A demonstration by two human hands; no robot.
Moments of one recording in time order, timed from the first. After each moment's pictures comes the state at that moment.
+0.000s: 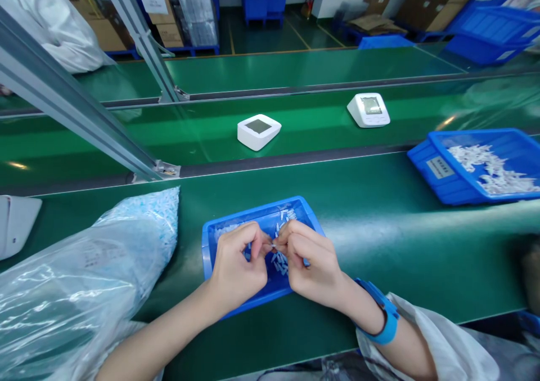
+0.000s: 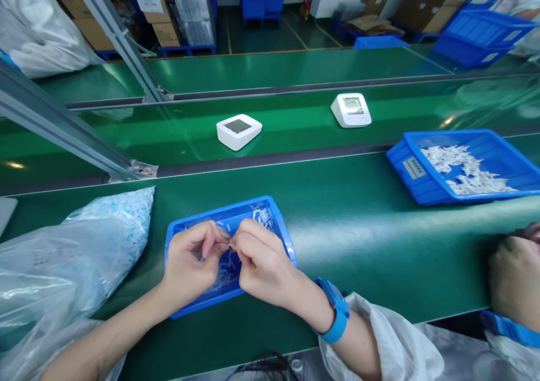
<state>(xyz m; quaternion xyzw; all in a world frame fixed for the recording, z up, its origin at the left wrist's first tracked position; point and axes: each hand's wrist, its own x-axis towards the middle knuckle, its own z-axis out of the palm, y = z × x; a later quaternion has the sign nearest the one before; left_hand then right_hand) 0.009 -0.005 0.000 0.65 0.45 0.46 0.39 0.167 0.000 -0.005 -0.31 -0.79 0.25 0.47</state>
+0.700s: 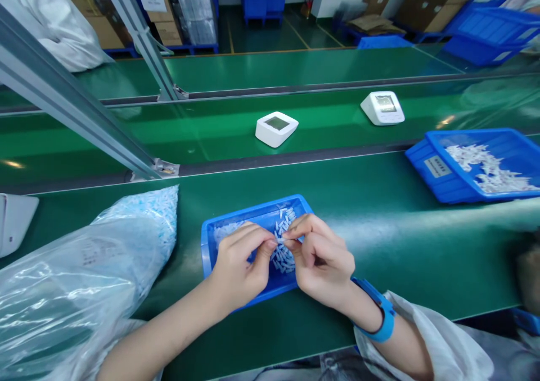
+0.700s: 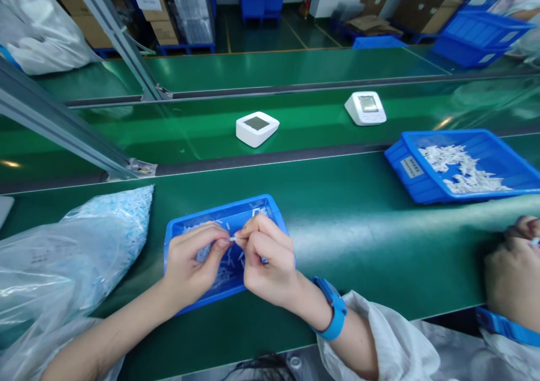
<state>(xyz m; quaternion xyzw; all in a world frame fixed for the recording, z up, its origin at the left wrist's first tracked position) 0.009 -0.005 0.012 0.75 0.41 0.44 0.26 0.160 -0.005 0.004 -0.34 -0.70 0.23 0.59</state>
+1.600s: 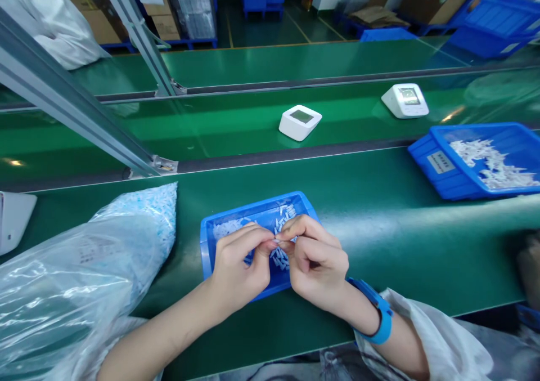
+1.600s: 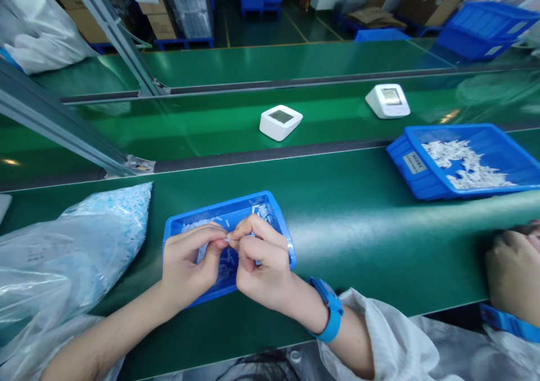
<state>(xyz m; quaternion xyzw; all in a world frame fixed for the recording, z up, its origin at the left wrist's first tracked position) 0.013 -0.007 0.007 0.73 0.41 0.49 0.23 0.153 -0.010 0.004 -0.34 -0.68 0.27 0.59</state>
